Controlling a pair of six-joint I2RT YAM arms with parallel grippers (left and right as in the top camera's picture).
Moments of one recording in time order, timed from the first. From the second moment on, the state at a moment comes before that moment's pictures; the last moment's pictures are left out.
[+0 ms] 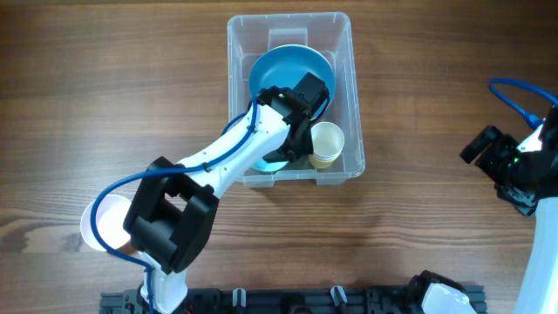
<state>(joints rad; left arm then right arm) -0.68 1.98 1.54 -1.03 -0.01 -0.77 -0.39 1.18 1.33 -1.37 -0.05 0.38</state>
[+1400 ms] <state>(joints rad) 0.41 1.68 0.88 -0.83 -0.13 -0.88 -0.39 1.18 1.33 -1.37 -0.05 0.38</state>
